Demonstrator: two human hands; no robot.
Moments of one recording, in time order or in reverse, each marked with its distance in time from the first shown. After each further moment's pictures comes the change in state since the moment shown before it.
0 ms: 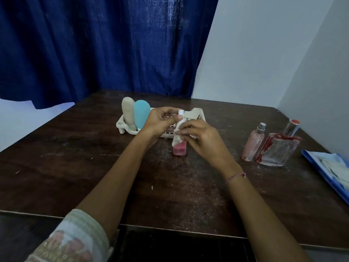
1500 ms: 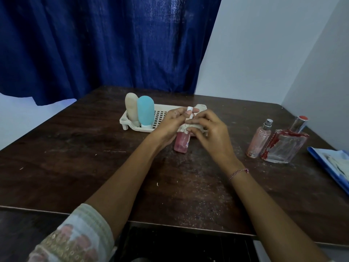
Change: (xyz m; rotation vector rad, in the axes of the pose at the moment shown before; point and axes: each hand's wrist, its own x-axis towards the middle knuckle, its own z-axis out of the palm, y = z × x) left_hand -0.008 -0.002 0.023 -0.322 -0.209 -0.087; right_hand -0.002 0.005 0.008 0.039 0.196 0.148
